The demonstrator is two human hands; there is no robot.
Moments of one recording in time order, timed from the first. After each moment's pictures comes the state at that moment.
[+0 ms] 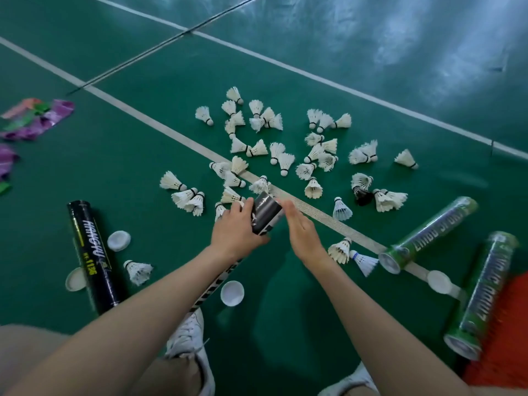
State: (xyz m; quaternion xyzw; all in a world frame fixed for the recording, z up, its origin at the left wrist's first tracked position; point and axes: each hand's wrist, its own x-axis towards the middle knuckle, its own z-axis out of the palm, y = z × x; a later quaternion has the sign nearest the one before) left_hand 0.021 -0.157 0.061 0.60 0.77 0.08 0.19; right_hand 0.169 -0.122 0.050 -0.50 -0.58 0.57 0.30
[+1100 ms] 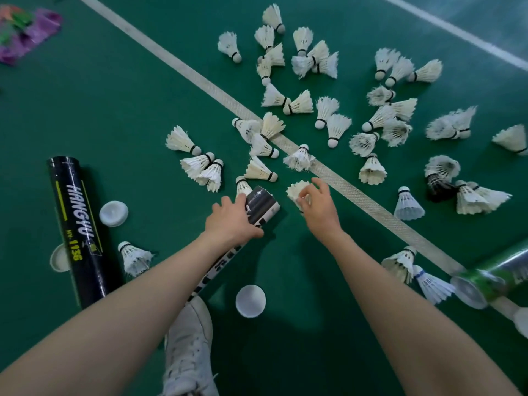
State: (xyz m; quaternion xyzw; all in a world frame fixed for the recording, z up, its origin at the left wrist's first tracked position) left_hand -0.071 -0.100 -0.060 0.46 0.82 -0.05 0.33; right_hand 0.097 -0.005 -0.123 -0.56 -0.73 0.38 0.13
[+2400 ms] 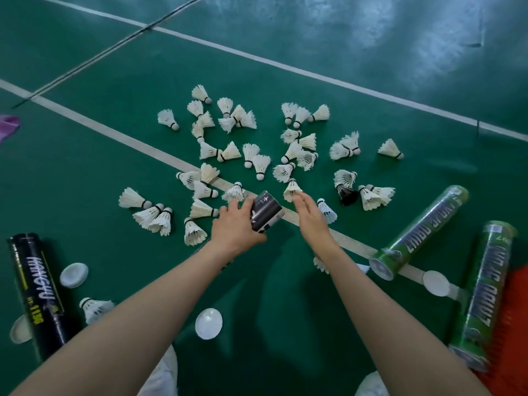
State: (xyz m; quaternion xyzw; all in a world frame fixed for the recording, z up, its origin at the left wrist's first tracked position) left_hand 0.060 -0.064 0.025 0.61 0.76 0.01 0.22; right_hand 0.224 -0.028 0.003 -0.60 -0.51 0.54 0.29
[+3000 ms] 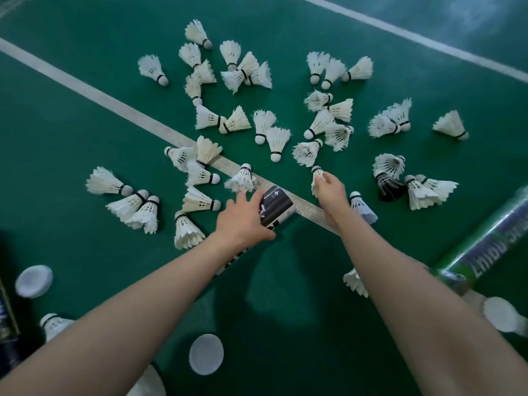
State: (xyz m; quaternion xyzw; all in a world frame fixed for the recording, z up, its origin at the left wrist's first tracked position) left_hand 0.025 0.017 -0.076 0.60 0.74 -0.06 0.29; right_hand 0.188 0.109 -0.122 -0.71 -0.40 0.53 0.23
